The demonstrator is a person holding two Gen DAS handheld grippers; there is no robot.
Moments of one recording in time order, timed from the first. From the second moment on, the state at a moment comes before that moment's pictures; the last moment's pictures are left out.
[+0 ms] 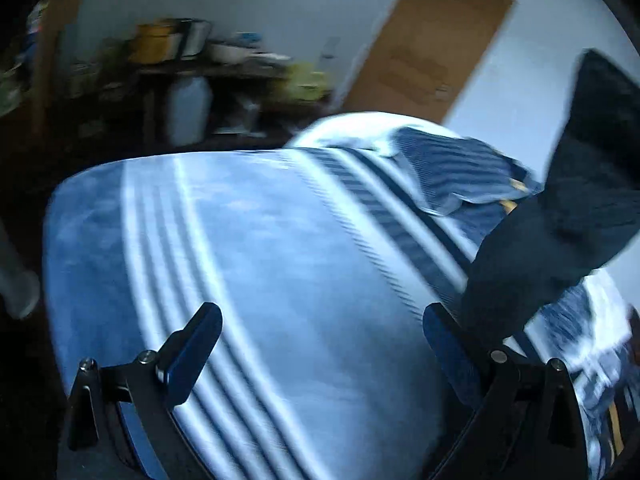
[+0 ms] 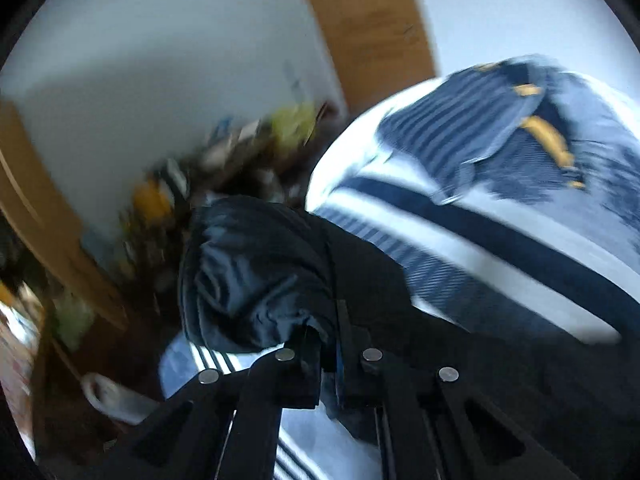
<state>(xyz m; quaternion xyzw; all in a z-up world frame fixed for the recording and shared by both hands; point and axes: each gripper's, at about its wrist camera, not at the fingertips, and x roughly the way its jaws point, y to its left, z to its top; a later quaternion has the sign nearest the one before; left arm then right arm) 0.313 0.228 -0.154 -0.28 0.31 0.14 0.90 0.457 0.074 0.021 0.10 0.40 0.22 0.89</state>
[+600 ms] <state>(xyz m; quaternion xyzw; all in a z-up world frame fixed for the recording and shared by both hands) 0.345 0.023 -0.161 -0.13 0.37 -0.10 0.91 0.283 -0.360 -0.091 0.39 0.35 0.04 0.85</state>
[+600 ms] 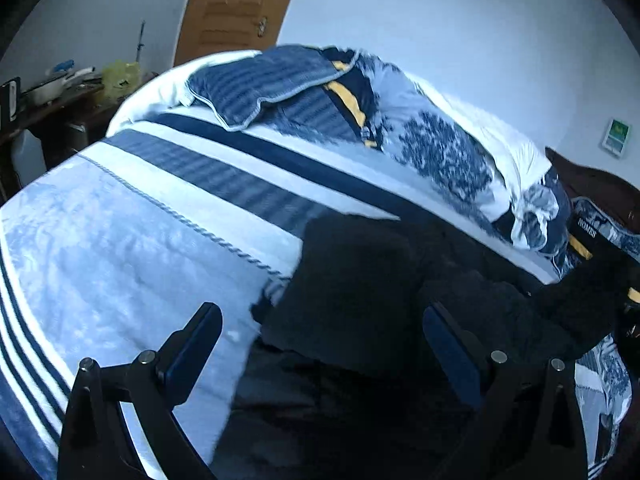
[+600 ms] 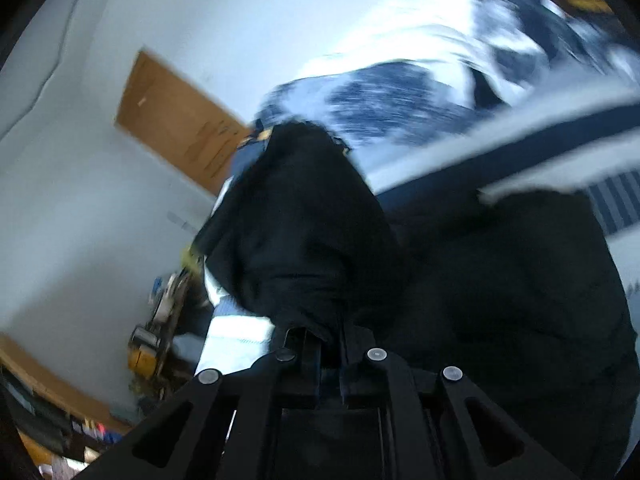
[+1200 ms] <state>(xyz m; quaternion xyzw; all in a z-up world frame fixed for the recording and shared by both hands) 0.383 -0.014 -0.161 -0.13 0.49 -0.03 0.86 0.247 -0.453 -0.199 0.51 0.33 0.03 0.79</state>
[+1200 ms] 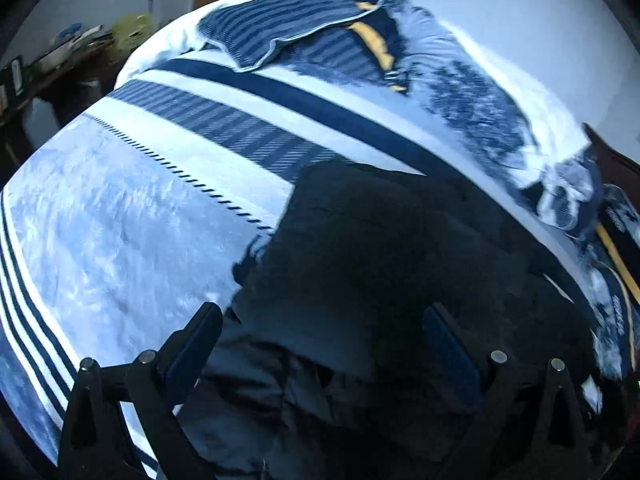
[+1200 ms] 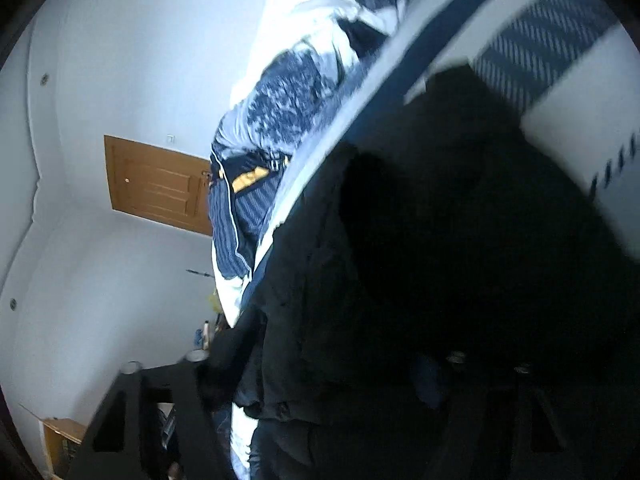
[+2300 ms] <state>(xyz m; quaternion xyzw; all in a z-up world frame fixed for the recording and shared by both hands) 0.343 -0.054 -0.209 -0.17 0.57 -0.05 0.80 0.113 -0.434 -0.125 0.49 0.37 0.02 0.79</state>
